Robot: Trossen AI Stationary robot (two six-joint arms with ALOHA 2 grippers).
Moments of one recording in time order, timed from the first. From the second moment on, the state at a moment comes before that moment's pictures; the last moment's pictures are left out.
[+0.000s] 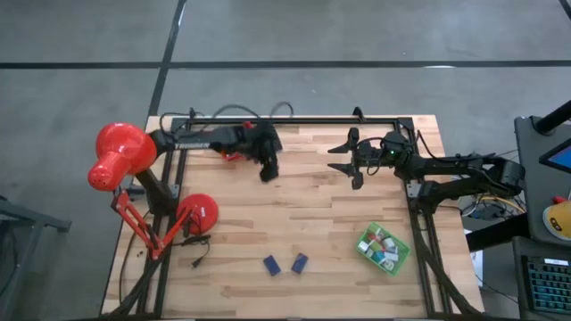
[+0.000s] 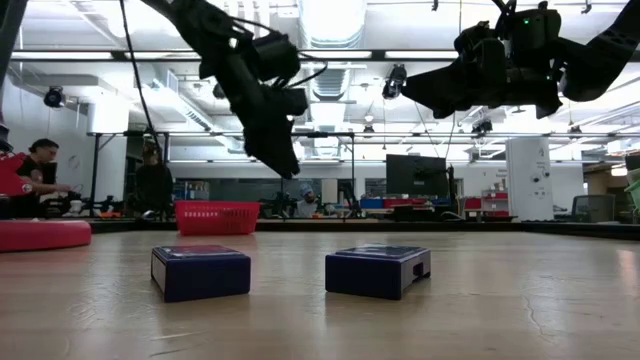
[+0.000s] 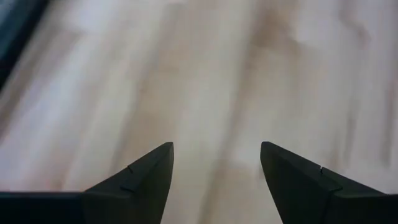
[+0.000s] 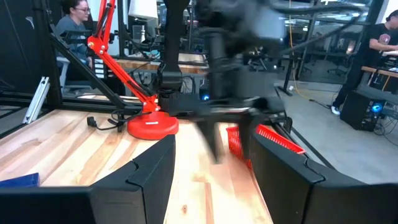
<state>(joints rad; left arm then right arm) 0.40 1.71 1.18 -0.48 0.09 0.04 -0.50 1.18 0.34 0.86 -0.51 -0.06</state>
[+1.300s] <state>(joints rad) -0.07 1.71 0.85 0.11 0.89 0.63 -0.50 1.18 0.34 0.86 -0.51 -0.06</state>
